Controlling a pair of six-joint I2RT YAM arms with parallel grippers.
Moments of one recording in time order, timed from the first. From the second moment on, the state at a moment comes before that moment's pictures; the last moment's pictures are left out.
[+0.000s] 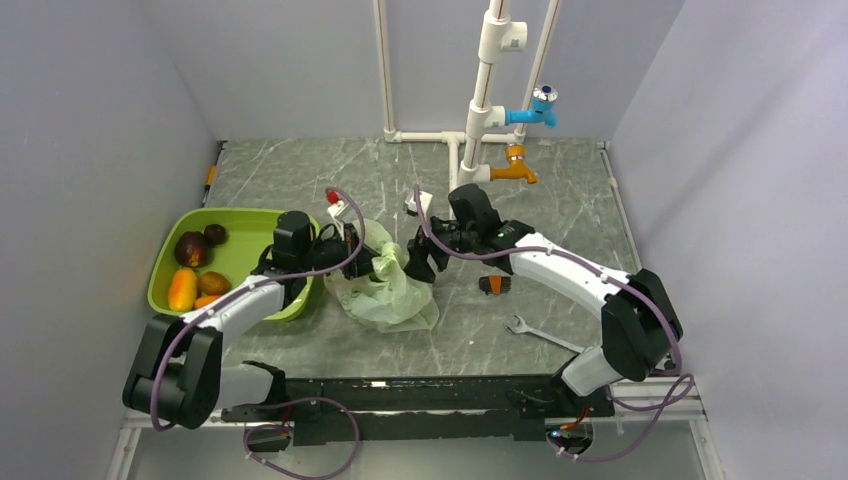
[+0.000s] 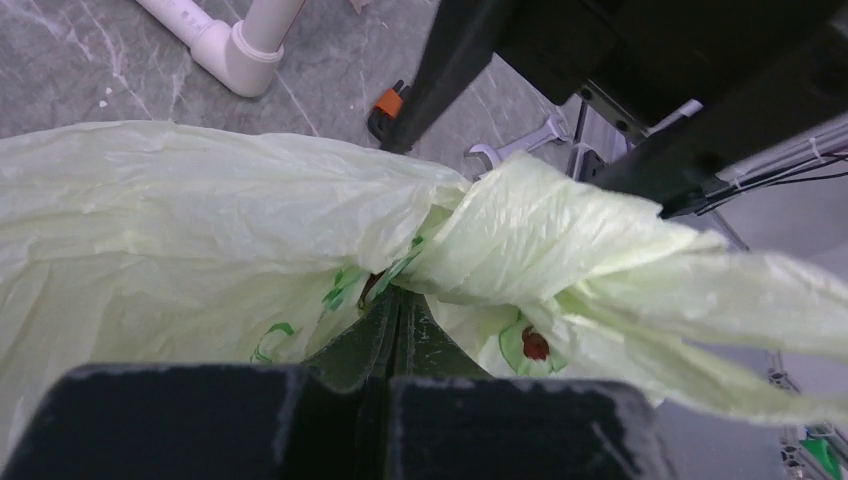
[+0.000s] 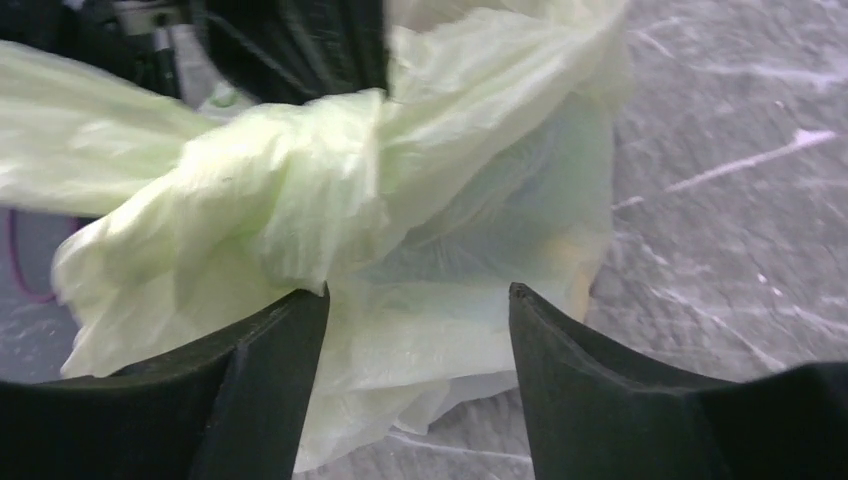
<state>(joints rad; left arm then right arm) -0.31 1.24 0.55 0.39 0.94 -0.34 0.69 1.50 1.06 -0.19 -0.59 -0.14</state>
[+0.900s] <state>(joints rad) -0.38 1.35 0.57 0.63 1.18 -0.52 0.67 1.46 1.15 -0.20 -0.77 -0.04</state>
